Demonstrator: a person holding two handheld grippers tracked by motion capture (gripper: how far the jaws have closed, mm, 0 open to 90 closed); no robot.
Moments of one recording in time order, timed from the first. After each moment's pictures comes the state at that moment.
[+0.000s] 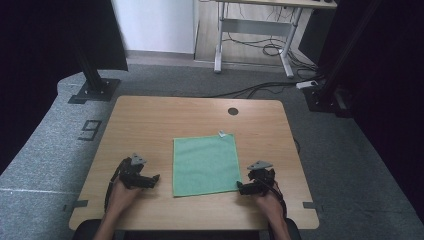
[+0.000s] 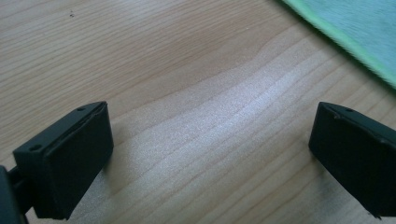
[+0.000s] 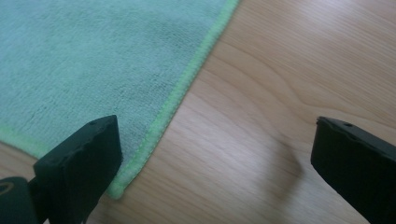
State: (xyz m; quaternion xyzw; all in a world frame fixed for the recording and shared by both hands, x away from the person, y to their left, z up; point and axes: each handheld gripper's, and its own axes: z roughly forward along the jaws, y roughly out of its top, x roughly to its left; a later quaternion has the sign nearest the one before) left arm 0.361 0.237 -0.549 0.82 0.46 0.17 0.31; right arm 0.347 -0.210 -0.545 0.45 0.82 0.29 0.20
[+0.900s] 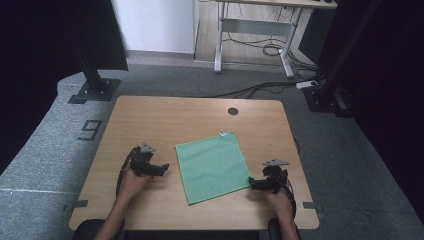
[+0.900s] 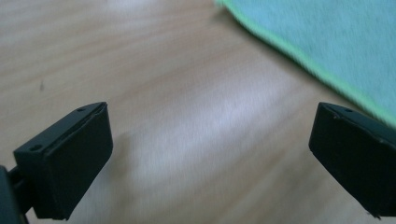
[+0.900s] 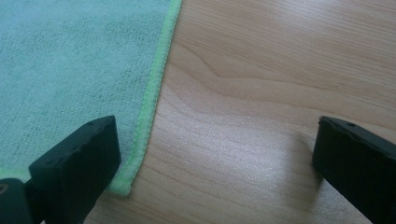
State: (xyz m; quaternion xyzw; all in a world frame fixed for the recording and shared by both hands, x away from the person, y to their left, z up) left arm 0.404 0.211 -0.539 0.81 0.46 0.15 0.34; right arm 0.357 -0.253 -0.551 0.52 0.78 0.30 0.19
